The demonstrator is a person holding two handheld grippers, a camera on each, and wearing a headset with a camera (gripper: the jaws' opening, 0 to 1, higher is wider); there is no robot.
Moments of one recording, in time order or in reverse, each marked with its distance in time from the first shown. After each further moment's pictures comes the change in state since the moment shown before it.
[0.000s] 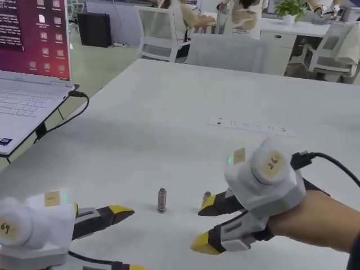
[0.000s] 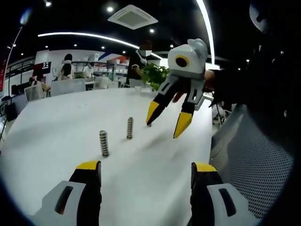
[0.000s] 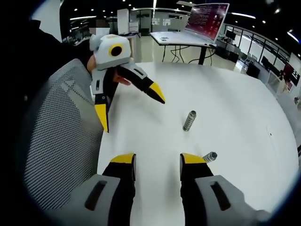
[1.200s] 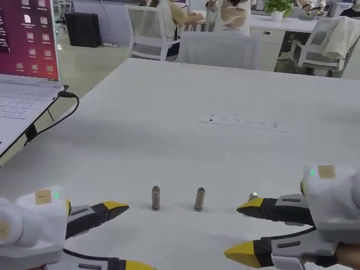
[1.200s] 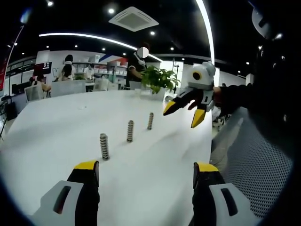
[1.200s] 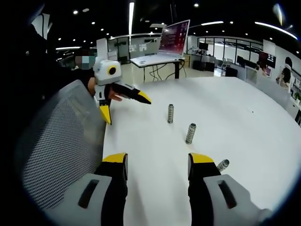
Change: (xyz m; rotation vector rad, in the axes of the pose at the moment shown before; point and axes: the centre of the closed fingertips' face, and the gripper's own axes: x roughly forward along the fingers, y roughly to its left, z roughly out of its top) left arm 0.002 0.000 0.005 -0.009 -0.019 0.000; right arm -0.058 -0.003 -0.040 0.190 -0.255 -0.132
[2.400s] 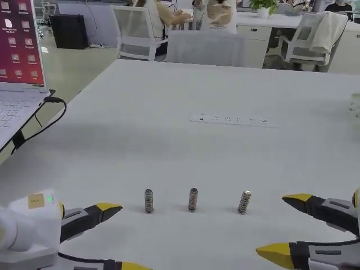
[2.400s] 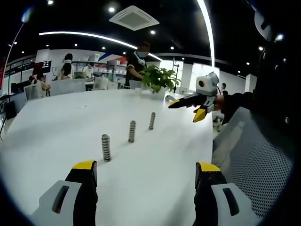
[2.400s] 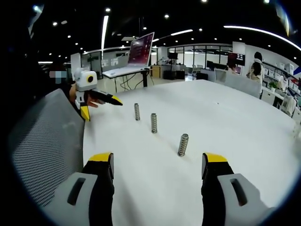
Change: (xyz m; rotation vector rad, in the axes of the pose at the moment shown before) left arm 0.005 0.005 0.002 -0.008 0.009 -0.006; right arm -0.047 -0.046 -0.034 0.116 -0.128 -0.247
